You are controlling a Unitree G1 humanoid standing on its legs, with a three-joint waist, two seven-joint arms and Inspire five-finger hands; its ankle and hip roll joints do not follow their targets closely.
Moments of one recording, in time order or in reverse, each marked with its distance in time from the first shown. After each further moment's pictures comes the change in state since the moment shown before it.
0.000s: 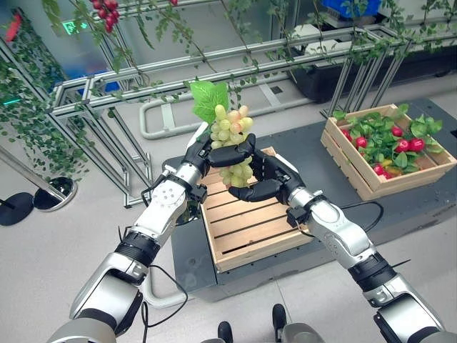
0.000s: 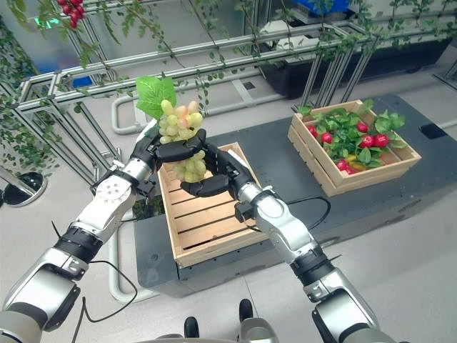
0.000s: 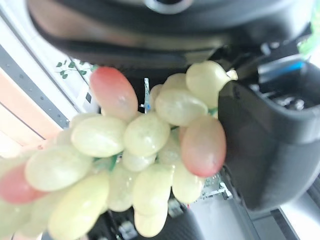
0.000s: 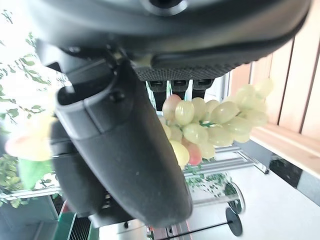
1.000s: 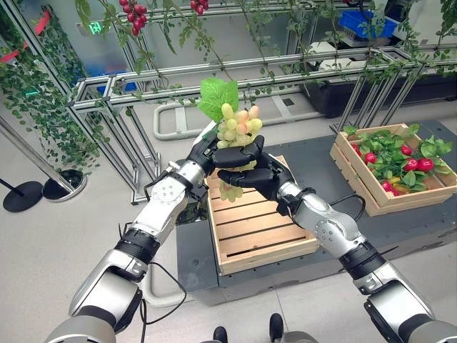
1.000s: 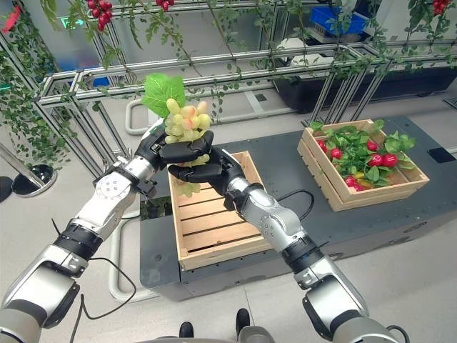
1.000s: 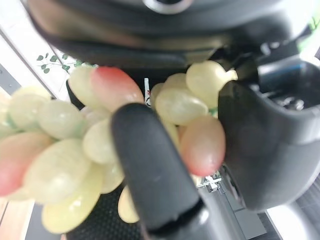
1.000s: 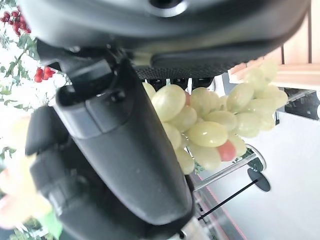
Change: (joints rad) left arm -0.021 0.007 -0.014 0.001 -0.027 -0.029 -0.092; right arm -0.073 0.049 0.016 0.083 0.411 0.021 -0.110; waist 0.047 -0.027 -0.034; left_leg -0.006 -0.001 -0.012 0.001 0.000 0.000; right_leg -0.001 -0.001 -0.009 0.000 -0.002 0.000
